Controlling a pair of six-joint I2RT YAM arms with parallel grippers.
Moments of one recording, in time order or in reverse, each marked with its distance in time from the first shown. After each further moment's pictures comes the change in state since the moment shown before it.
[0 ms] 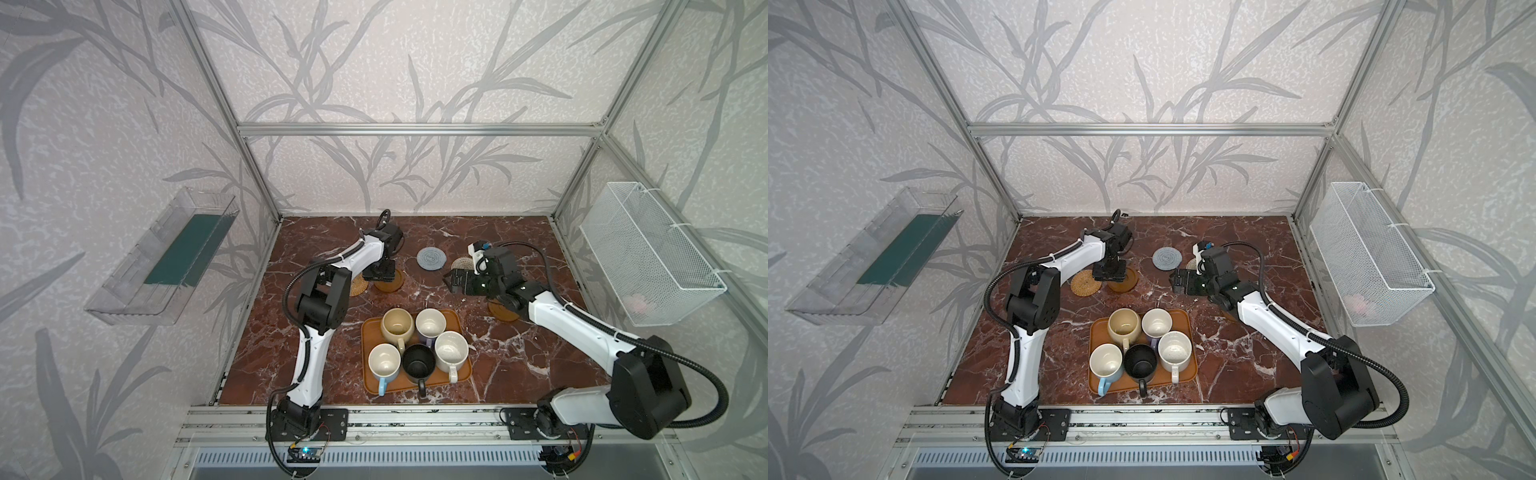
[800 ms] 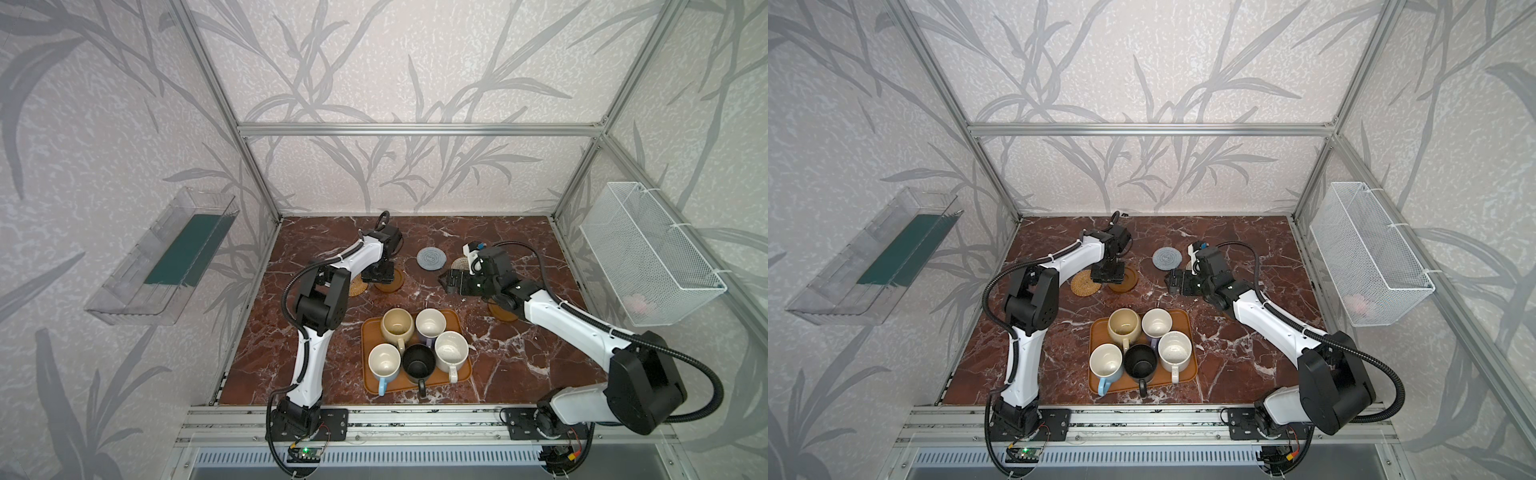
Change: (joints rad) left arm -0.002 -0.015 -0.021 -0.008 -0.002 -0.006; right arm 0.020 0.029 0.024 0.005 0.002 0.020
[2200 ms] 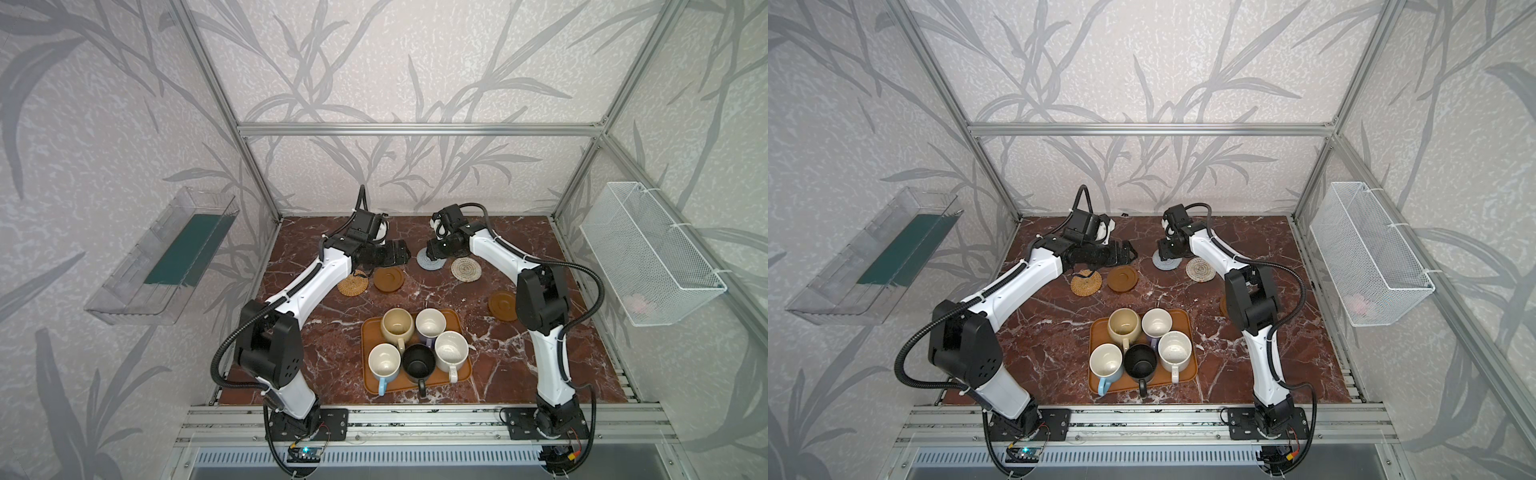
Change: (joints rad) left arm 0.021 -0.517 -0.320 0.398 0.476 -0.044; right arm -0.043 0.834 0.986 -0.492 0.071 -0.315
